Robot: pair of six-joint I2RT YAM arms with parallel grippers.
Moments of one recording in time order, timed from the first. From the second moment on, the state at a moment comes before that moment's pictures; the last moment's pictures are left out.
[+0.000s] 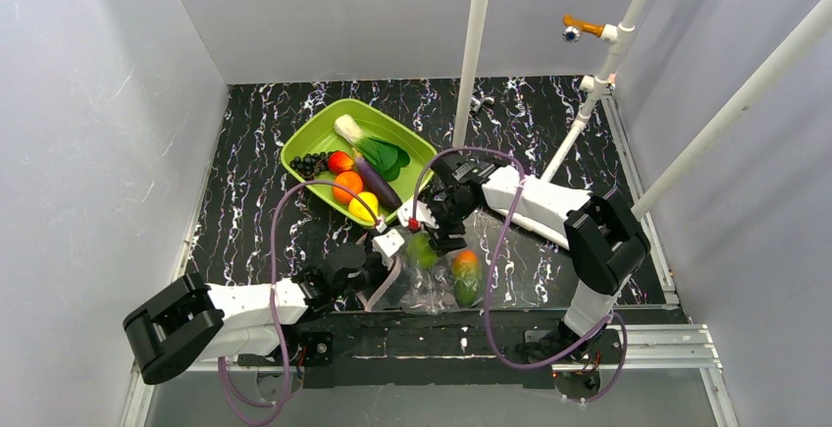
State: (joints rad) left arm -0.95 1.10 0.18 0.48 0.04 -0.07; right arm 0.76 1.74 1.23 -0.78 -0.66 -1.18
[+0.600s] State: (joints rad) left arm -0.95 1.21 0.17 0.54 -0.01 0.01; right arm 0.78 1.81 1.23 -0.80 -0.66 -1.14
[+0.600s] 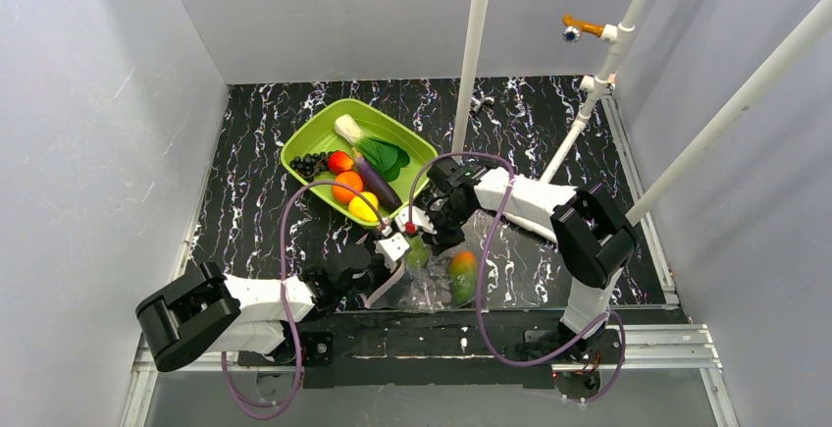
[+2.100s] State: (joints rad) left arm -0.96 1.24 0.16 0.67 0.07 -0.04; right arm 0.77 1.84 1.26 -0.92 -0.83 -1.09
